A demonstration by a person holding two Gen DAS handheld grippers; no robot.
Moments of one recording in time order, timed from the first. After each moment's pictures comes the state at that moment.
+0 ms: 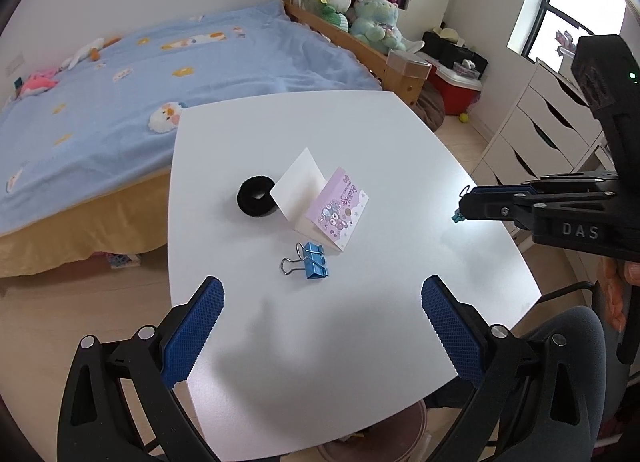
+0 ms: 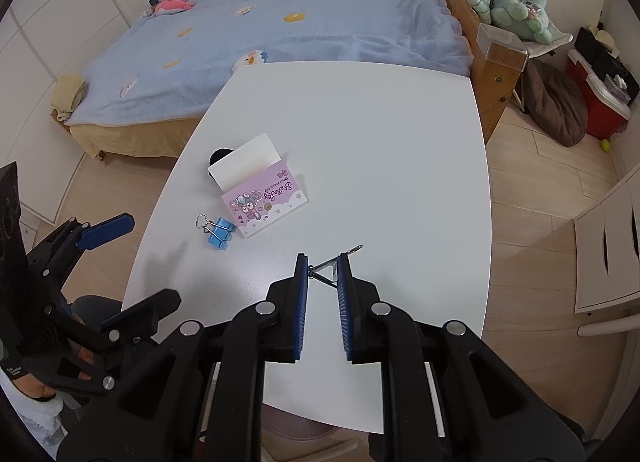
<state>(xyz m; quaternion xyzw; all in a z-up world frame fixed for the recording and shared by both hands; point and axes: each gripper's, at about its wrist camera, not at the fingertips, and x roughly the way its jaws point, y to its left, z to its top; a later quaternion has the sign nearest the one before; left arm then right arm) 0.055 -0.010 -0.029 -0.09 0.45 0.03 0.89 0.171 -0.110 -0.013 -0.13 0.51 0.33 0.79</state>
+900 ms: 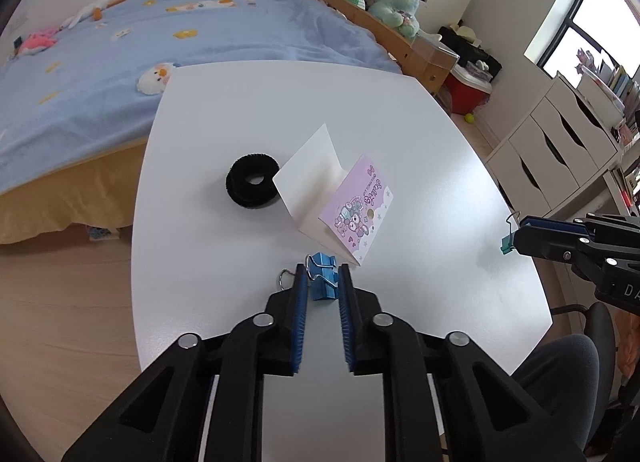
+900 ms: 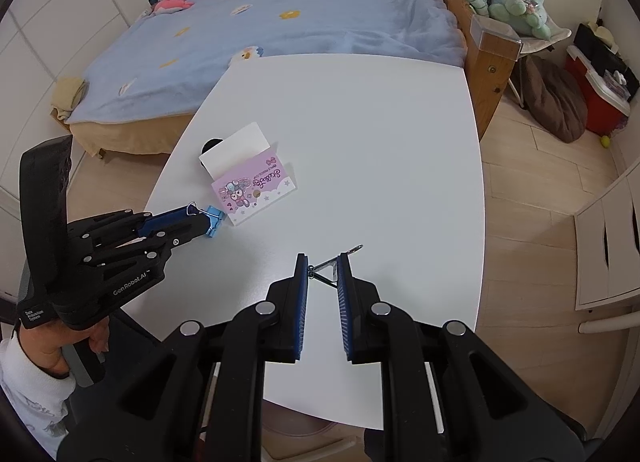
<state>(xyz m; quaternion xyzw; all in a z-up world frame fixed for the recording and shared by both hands) 0.082 0.005 -0.063 -0.15 0.48 0.02 0.87 0.171 -0.120 -0.020 -0.13 0.51 0.33 0.78</state>
